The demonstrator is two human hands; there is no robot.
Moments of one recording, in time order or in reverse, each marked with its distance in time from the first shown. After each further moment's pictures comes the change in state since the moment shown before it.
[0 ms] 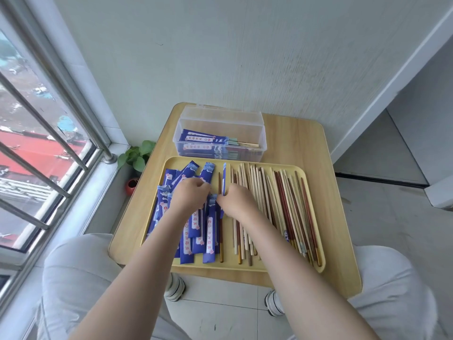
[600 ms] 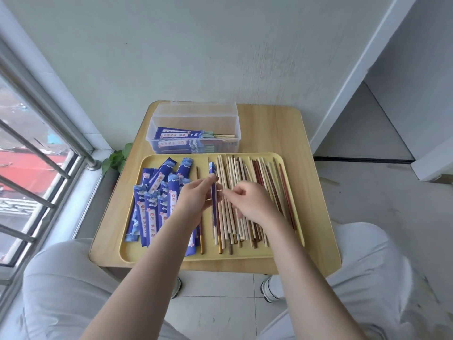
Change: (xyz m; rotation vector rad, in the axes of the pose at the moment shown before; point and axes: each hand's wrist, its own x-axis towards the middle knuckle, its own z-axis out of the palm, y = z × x) left_hand -0.041 0.028 0.053 -0.811 -0.225 -0.096; right_hand -0.042 0.079 -0.039 0.291 0.066 -0.083
